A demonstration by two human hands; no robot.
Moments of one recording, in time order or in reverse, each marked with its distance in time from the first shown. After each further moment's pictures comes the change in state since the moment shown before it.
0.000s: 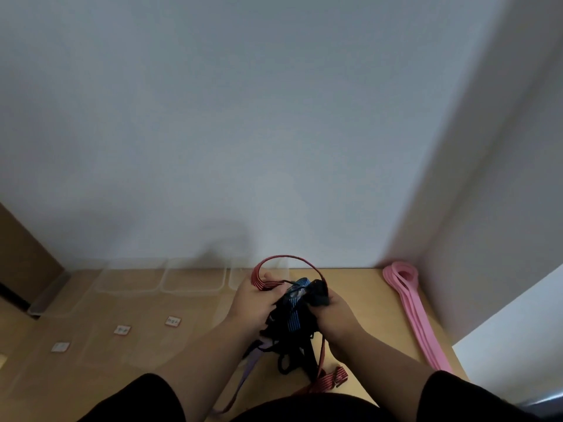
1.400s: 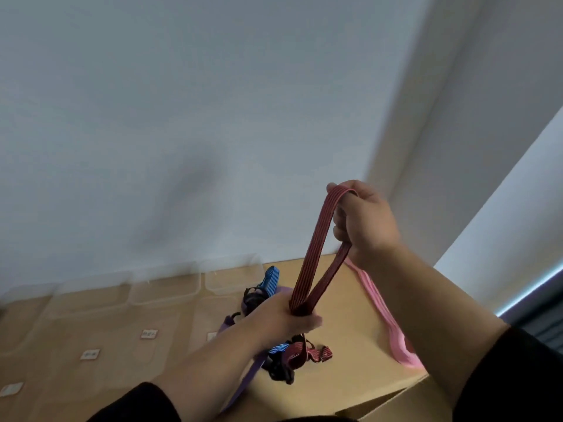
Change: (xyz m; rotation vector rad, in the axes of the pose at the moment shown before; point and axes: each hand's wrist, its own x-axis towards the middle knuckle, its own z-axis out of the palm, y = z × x) left_hand -0.067 0.039 0.004 0.671 -0.829 0.205; right_hand -0.080 -0.160 0.009 0.160 0.320 -0.485
